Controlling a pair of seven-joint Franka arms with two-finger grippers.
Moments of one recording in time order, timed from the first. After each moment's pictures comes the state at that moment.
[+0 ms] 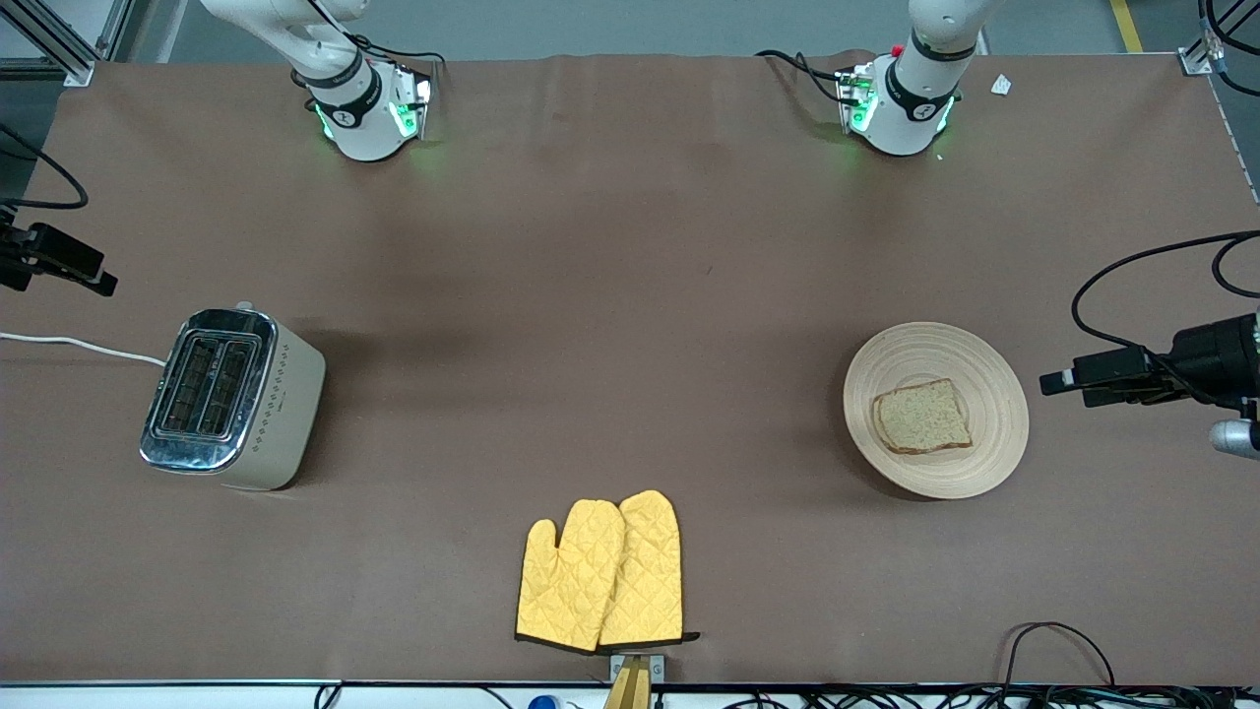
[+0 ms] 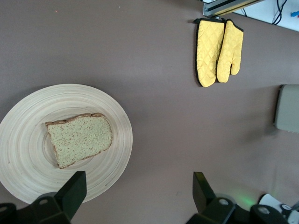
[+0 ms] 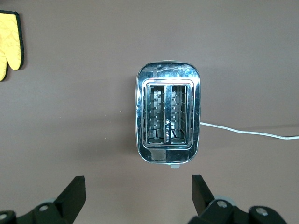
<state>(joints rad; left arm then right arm) 0.73 0.48 -0.82 -1.38 -0.19 1.71 0.04 -0.01 0.06 -0.09 -1.48 0.03 1.54 -0.01</state>
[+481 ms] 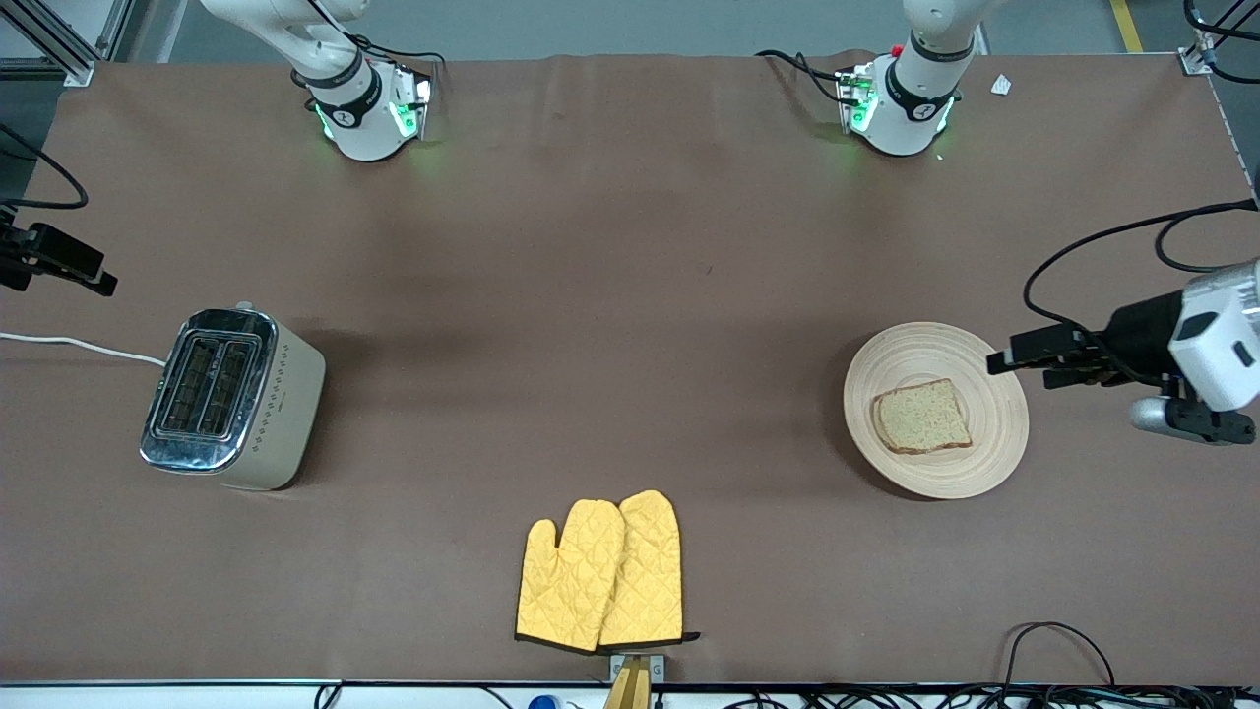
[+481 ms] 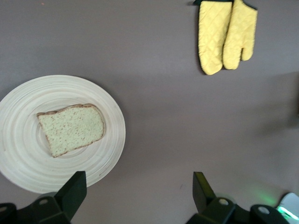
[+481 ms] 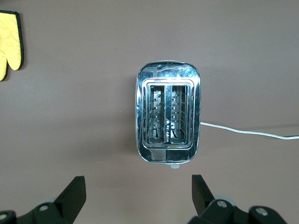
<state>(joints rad) 0.45 0.36 -0.64 -1.38 -0.17 1.67 -0.05 -0.01 0.06 -0.09 -1.48 0.03 1.54 -0.01</state>
